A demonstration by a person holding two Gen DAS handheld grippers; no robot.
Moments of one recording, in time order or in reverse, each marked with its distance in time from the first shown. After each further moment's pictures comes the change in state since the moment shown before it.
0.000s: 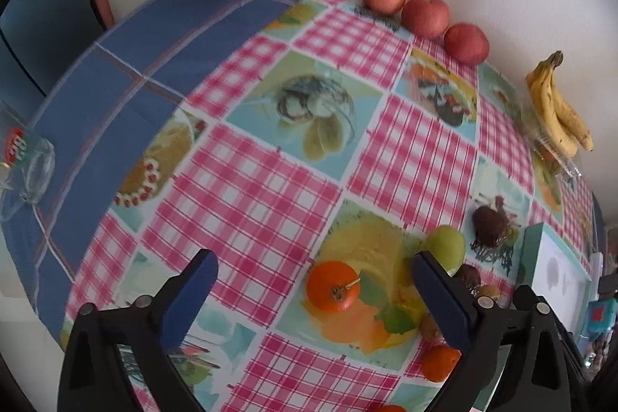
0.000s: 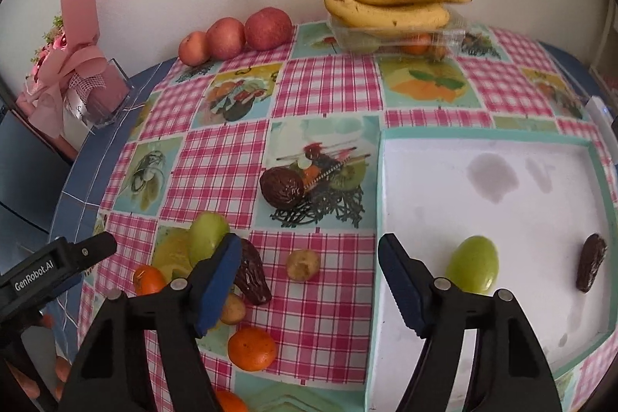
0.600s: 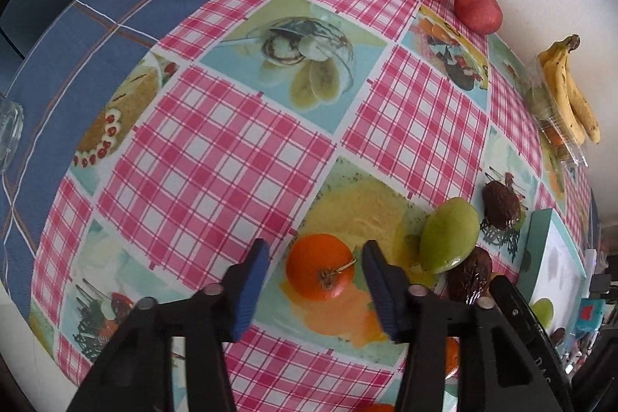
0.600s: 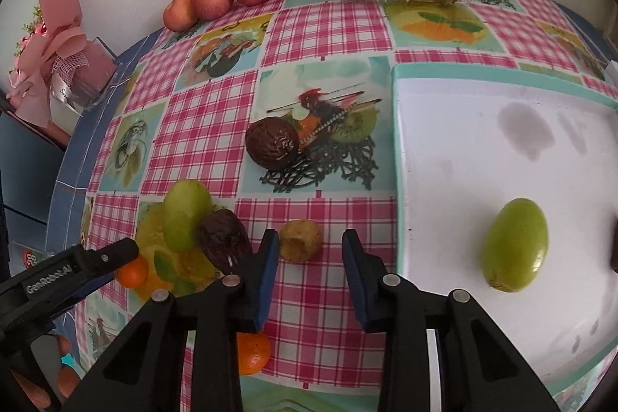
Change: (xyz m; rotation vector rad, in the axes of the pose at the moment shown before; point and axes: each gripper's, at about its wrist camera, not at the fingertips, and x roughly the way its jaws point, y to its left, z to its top) left arm 0.031 -0.003 -0.011 -0.032 0.121 -0.036; right arm 0.038 -0.004 -0.012 0.031 0.108 0.036
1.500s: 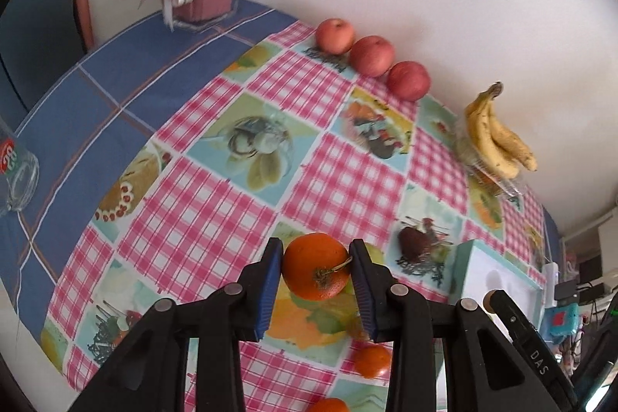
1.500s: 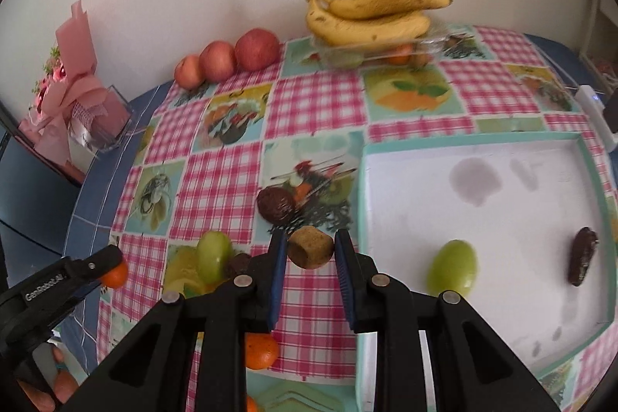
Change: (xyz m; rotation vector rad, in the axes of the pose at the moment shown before) left arm -0.088 -0.025 -0.001 0.055 -0.245 -0.129; right arm -0.073 -0.011 0.017 0.032 -0.160 -0.025
